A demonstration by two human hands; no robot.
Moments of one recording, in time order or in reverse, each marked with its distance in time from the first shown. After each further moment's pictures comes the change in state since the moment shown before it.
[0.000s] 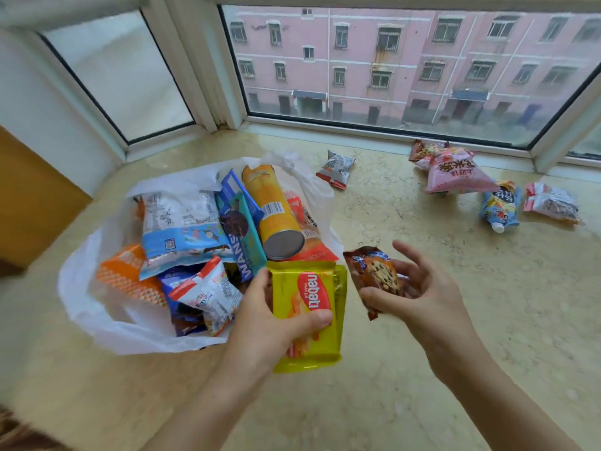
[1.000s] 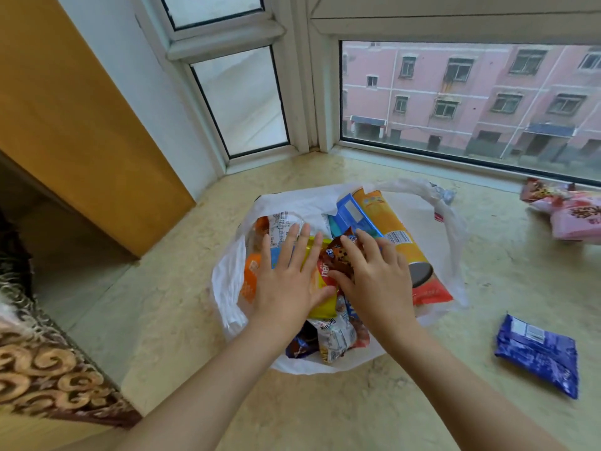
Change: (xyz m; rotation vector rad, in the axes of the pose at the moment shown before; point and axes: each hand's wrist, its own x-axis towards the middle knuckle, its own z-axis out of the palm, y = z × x) left_hand 0.098 -0.025 -0.137 1.664 0.295 0.451; right_hand 0.069 0.030 0.211 -1.225 0.115 -0.831
